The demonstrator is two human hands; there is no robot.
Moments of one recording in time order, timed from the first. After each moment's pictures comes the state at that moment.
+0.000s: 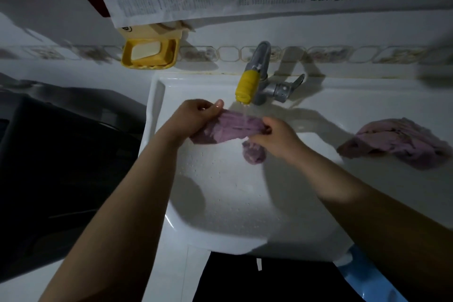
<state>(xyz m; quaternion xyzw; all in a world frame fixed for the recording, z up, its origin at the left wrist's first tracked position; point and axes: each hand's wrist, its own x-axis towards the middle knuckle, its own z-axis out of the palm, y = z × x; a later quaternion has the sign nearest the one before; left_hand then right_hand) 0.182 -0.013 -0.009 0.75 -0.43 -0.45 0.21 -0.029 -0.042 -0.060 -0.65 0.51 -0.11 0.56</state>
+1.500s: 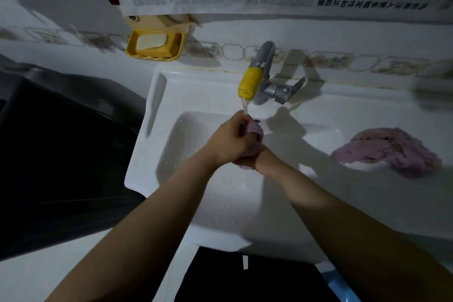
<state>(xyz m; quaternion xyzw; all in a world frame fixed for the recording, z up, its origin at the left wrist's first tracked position) 0.103 0.016 -0.021 0.68 -0.51 -0.45 0.27 -0.022 -0.011 -0.103 -0.60 0.46 -0.02 0.66</state>
